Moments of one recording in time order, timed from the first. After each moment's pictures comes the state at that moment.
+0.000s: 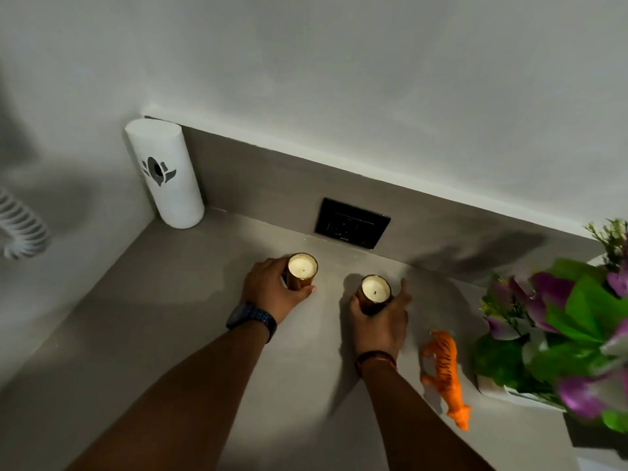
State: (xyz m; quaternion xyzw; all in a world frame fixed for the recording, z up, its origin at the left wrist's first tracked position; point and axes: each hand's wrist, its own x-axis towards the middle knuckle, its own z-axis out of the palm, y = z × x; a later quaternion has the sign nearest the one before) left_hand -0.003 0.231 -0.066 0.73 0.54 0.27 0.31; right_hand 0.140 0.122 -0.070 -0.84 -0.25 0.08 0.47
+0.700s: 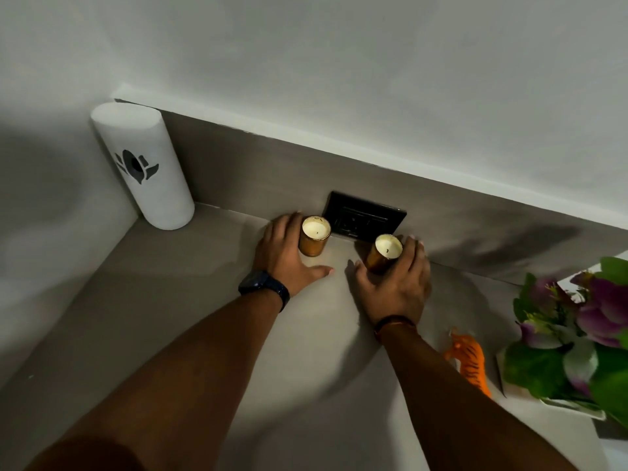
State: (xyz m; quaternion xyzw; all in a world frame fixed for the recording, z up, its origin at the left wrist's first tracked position) left_hand 0.025 0.292 -0.072 0.80 0.48 0.26 0.24; right_hand 0.172 0.173 -0.070 -0.87 -0.37 -0.07 0.32
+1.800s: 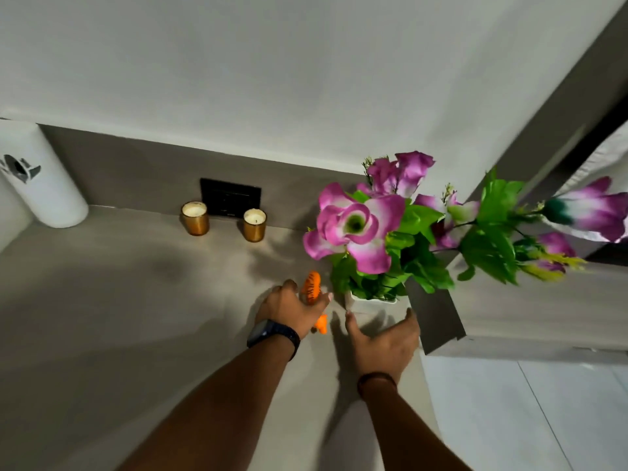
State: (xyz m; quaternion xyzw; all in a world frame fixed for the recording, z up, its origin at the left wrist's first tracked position) left_hand 0.133 0.032 -0.029 0.76 0.53 0.14 0.35; right_hand 0.223 -0.093 -0.041 -0.90 -0.15 -0.04 0.41
